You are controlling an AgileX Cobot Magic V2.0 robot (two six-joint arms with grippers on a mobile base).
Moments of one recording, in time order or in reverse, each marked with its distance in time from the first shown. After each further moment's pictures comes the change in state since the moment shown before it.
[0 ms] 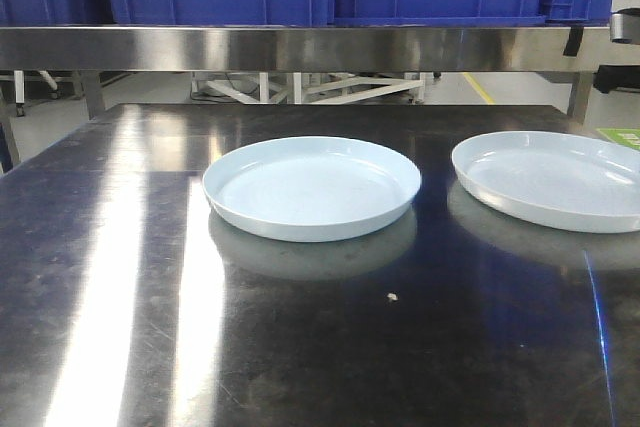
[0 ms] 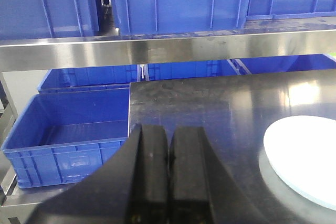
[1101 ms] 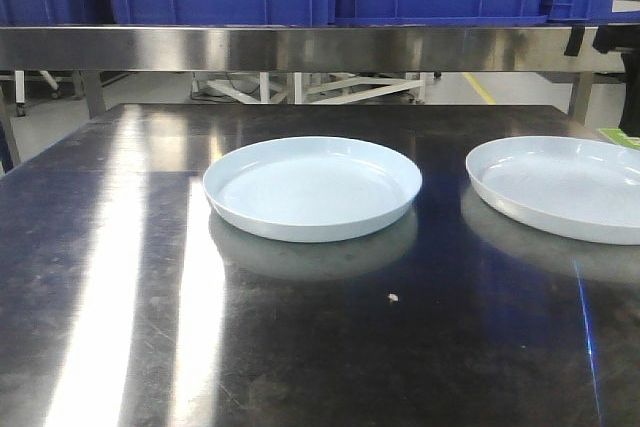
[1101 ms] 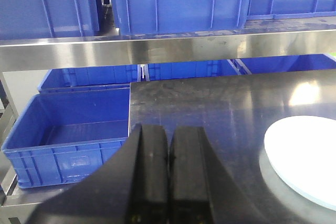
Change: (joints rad) left arm 0.000 0.000 0.000 0.000 0.000 0.000; right arm 0.000 -0.011 -0.109 -0.008 0.021 0.000
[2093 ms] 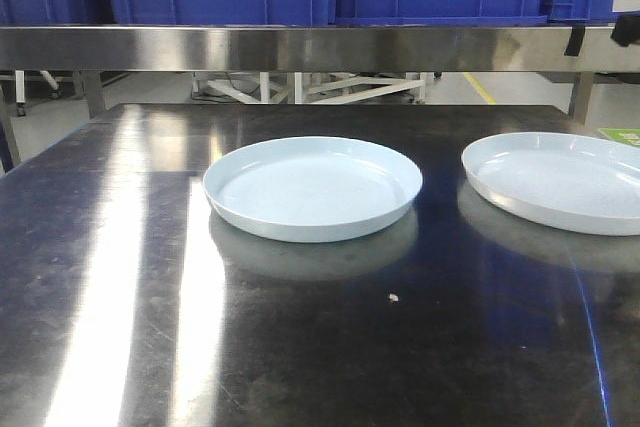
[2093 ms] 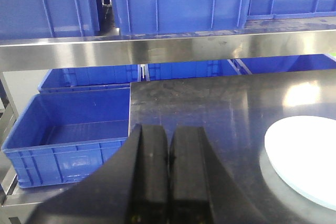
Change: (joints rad) left arm 0.000 0.000 0.000 0.000 0.000 0.000; right arm 0.011 -0.138 0.199 0.023 -0.076 0.000
